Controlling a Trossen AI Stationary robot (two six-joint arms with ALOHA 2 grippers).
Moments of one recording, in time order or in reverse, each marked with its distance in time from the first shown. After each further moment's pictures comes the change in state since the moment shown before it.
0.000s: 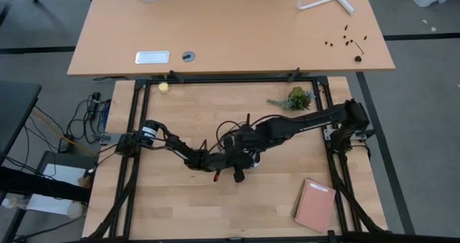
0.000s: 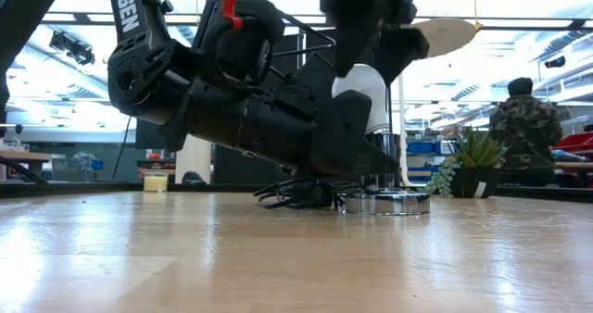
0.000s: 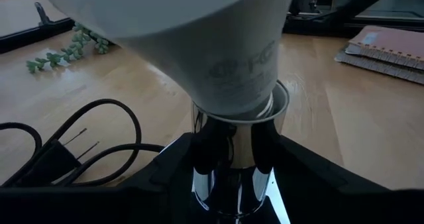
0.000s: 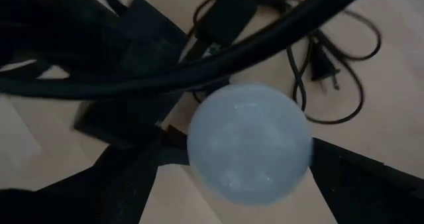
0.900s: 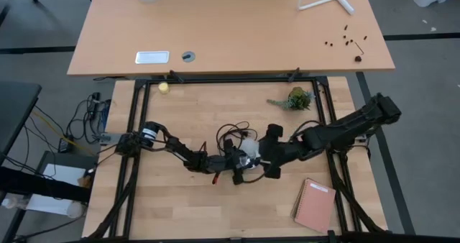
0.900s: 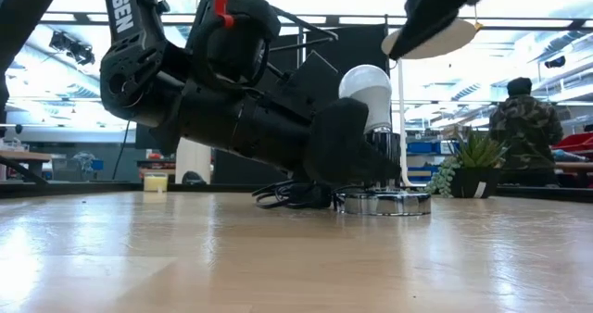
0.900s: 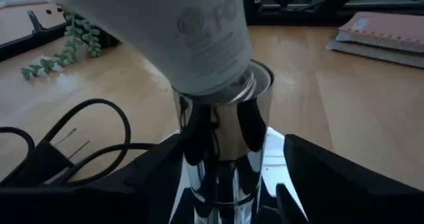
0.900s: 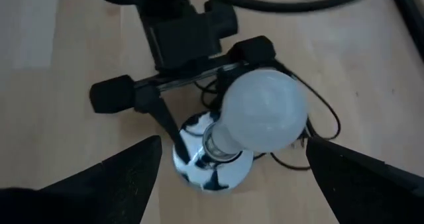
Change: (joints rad) left arm -0.024 0.004 -0.005 0.025 -0.008 0.056; right arm 0.196 -0.369 -0.414 0.321 0.256 -0.470
